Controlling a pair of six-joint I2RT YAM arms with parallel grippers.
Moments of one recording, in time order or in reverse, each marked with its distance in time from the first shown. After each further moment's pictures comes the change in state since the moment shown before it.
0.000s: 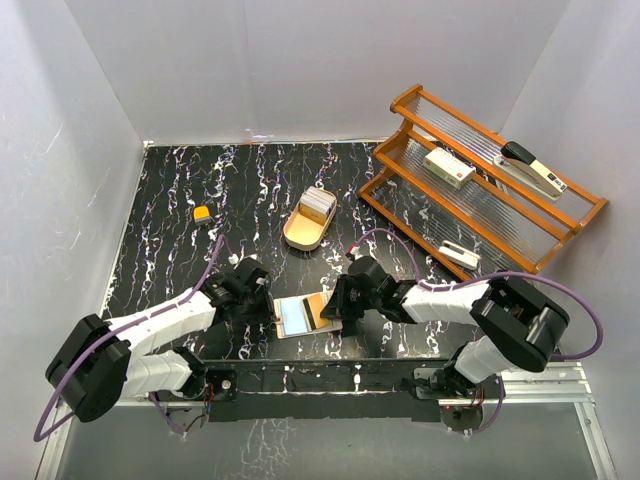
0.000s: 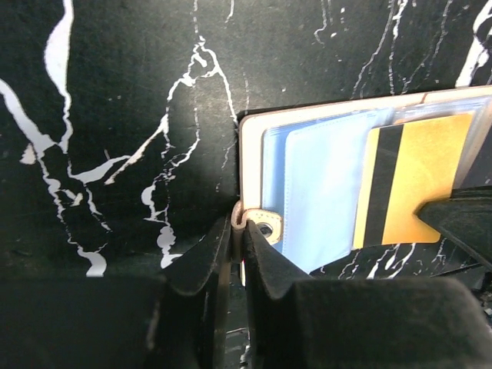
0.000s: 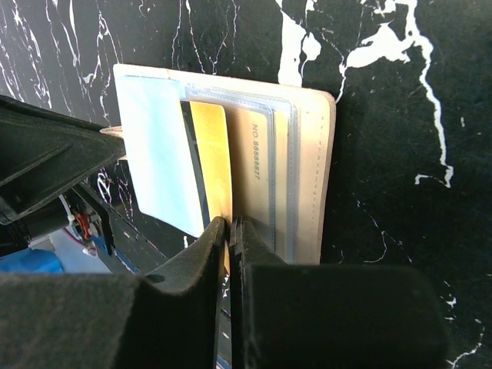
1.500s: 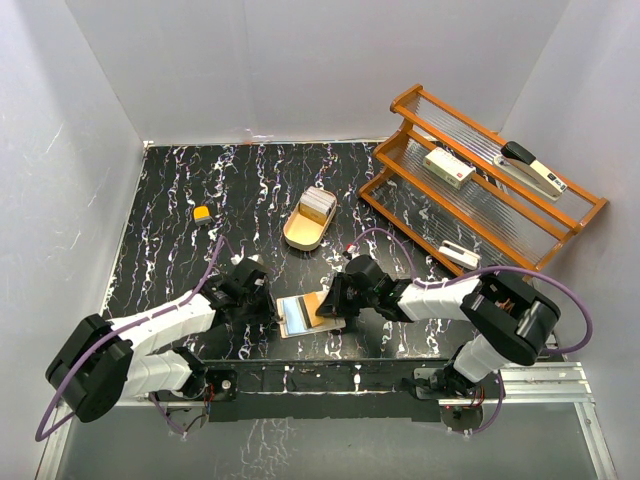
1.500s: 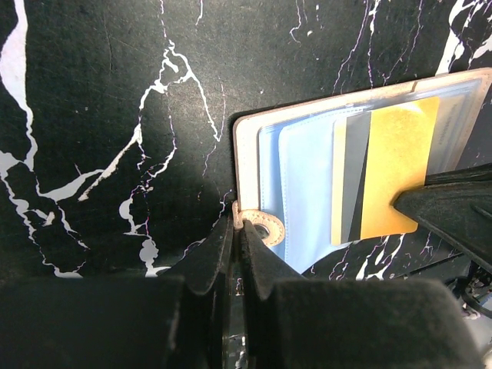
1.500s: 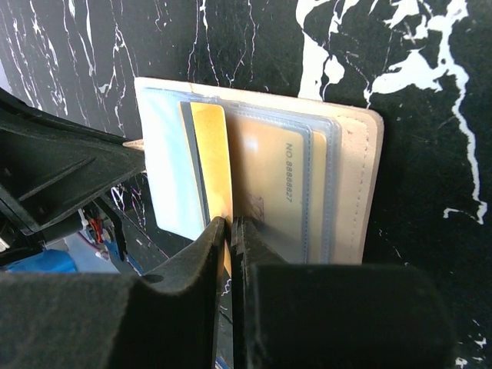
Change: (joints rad) left arm 0.007 0.002 -0.041 0.091 0.058 0.007; right arm -0.002 0.052 0.011 0.074 -0.021 0.021
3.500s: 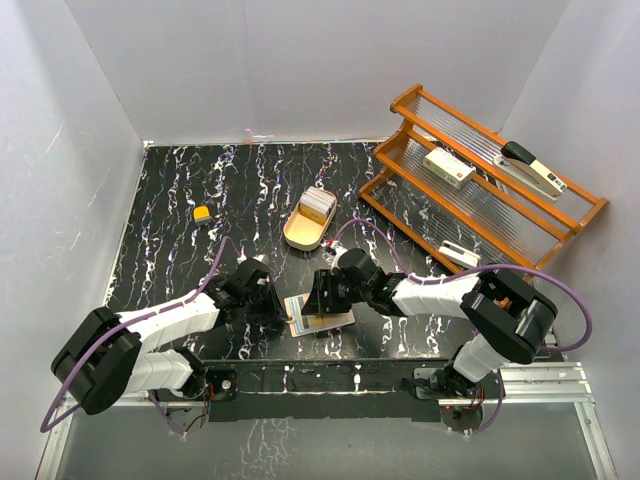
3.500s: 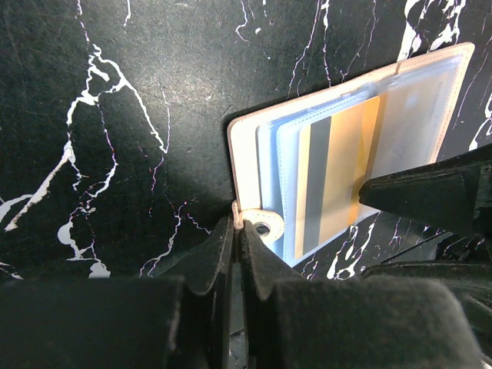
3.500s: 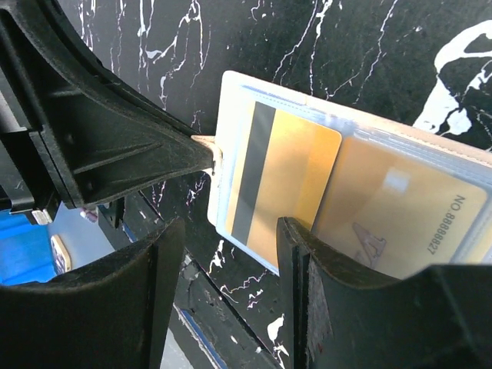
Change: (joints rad) left arm -0.002 0.046 -0.014 0.113 0.077 -0.026; right arm 0.016 0.016 0.089 -0.024 -0.093 -0.179
